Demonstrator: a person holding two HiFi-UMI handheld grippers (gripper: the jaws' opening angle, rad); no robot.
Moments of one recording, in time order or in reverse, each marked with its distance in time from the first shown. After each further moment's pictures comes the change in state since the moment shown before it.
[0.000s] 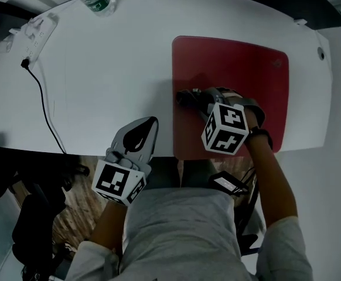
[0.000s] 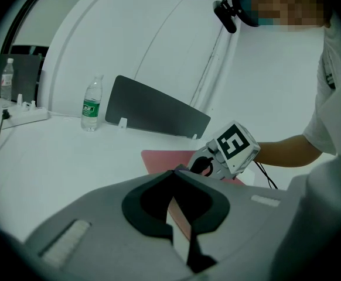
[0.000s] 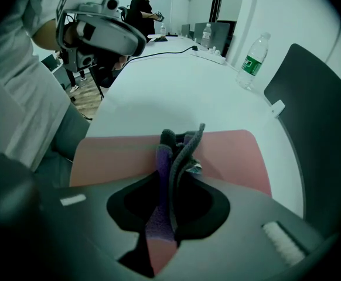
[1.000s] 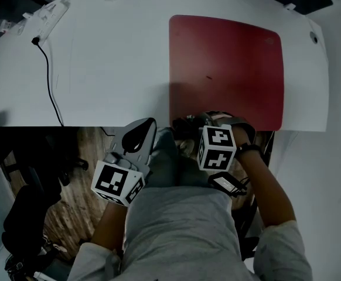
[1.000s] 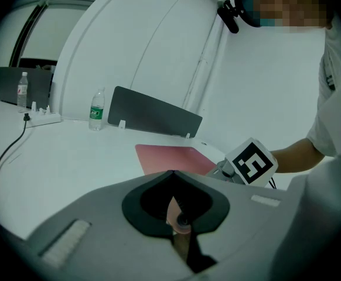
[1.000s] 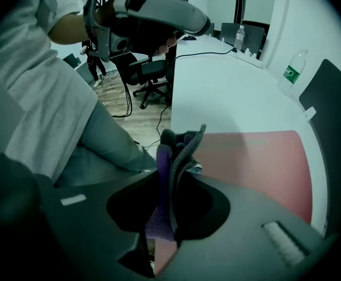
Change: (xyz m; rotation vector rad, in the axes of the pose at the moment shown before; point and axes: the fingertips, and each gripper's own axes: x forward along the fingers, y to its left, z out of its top) left arm -0.074 -0.067 -0.048 0.039 -0.048 0.032; right arm -0.008 0.178 -0.012 -0.083 0.009 0.144
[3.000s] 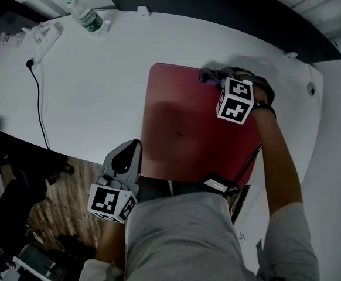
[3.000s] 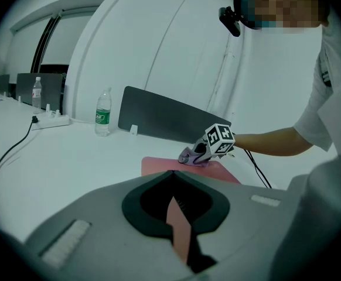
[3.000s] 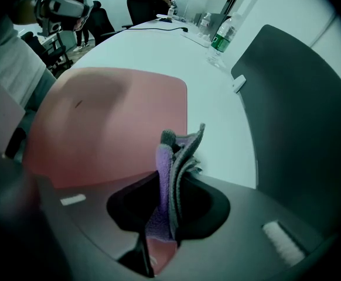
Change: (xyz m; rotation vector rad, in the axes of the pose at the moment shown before) left arm 0.106 0.011 0.063 -0.106 -0.014 0.251; right arm -0.068 -0.341 -0.150 -0.111 0.146 -0.286
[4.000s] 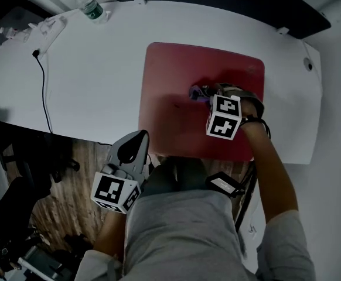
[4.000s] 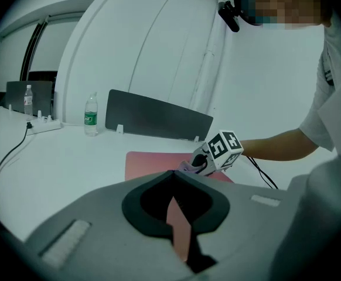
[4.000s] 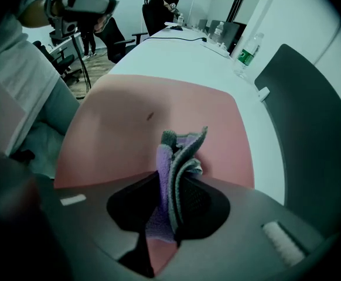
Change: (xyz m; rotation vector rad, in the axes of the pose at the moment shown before) left arm -0.043 -0.055 -0.033 0.091 -0.014 -0.078; right arm -0.030 0.145 0.020 0.023 -0.058 0.062
